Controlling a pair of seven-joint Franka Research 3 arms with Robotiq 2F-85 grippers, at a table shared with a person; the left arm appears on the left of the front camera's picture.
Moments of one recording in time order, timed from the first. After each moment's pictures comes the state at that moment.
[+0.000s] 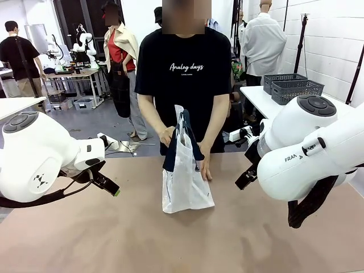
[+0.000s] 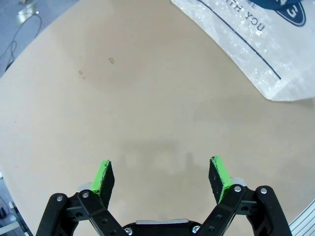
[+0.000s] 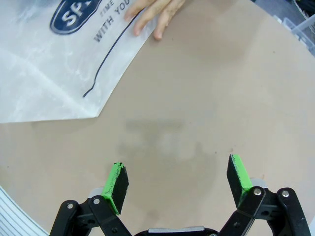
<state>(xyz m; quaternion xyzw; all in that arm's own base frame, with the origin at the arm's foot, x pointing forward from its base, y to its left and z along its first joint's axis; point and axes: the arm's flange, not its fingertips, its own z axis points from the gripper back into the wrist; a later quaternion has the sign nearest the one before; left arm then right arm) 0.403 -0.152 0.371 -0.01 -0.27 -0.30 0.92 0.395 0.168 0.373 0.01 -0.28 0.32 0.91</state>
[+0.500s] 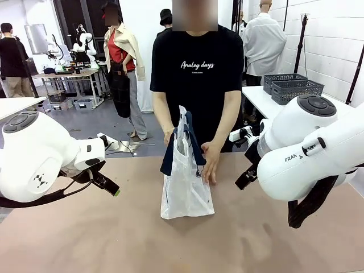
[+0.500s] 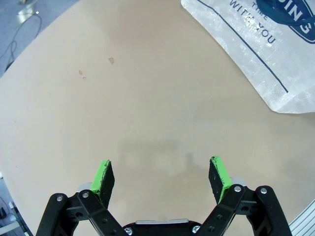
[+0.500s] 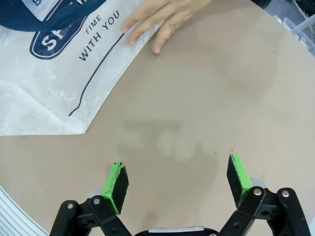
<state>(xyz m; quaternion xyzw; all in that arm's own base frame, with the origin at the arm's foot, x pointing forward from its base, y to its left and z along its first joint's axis) 0.403 -0.152 0.371 -0.01 -0.27 -0.30 0.92 0.395 0.168 0.373 0.01 -0.28 0.32 0.91</state>
